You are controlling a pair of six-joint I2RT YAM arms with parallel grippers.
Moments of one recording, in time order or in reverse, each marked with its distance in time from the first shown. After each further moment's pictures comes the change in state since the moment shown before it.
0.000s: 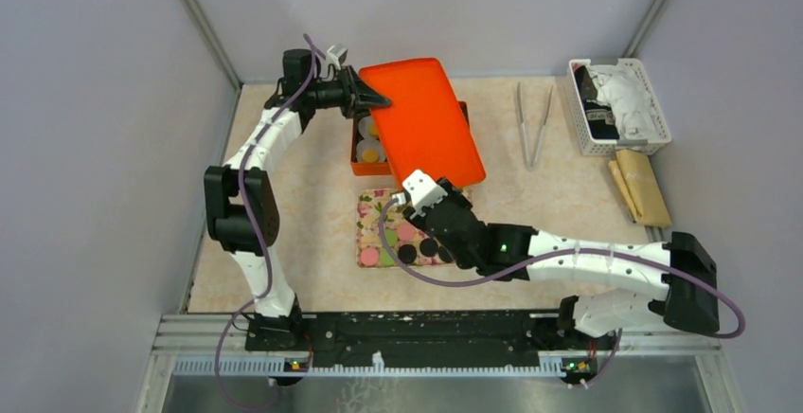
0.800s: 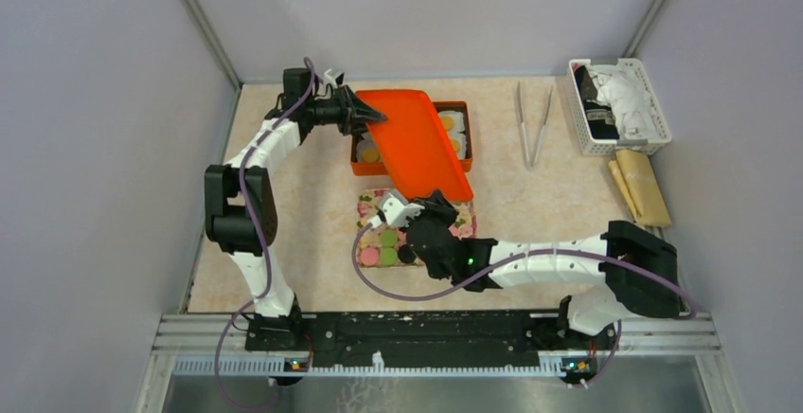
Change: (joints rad) left arm 0.030 -0.006 -0.154 0.025 0.021 -0.084; right arm 0.027 0.218 -0.093 0.402 0.279 -0.432
